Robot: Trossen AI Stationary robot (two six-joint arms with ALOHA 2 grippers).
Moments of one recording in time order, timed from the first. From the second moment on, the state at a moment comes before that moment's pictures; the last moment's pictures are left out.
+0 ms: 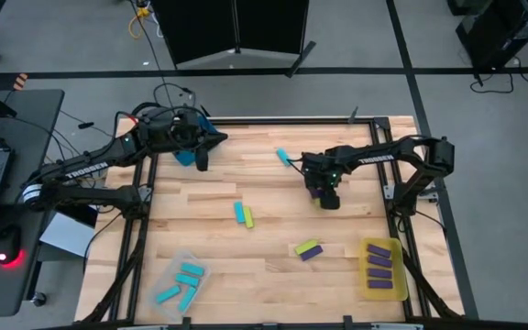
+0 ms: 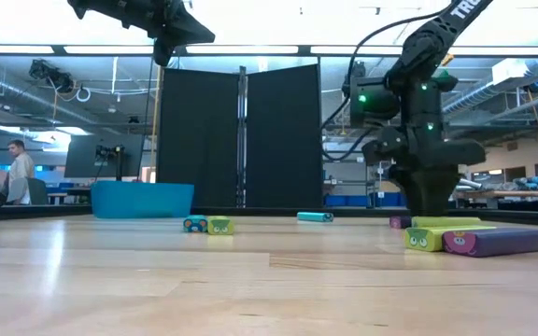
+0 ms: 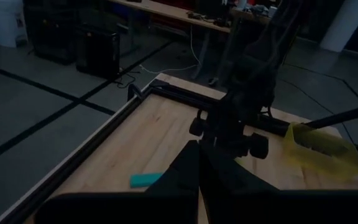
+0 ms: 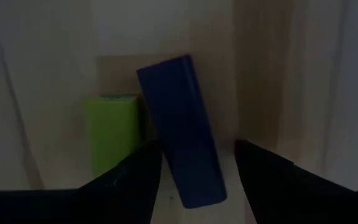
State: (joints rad) left arm 0.44 0.95 0.88 -0.13 0.17 -0.16; right arm -0.31 1.65 0.87 -0.74 -0.07 -0.26
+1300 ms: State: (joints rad) left arm 0.44 0.95 0.88 -0.13 0.17 -0.16; right arm 0.30 1.17 1.13 -1.33 -0.08 0.61
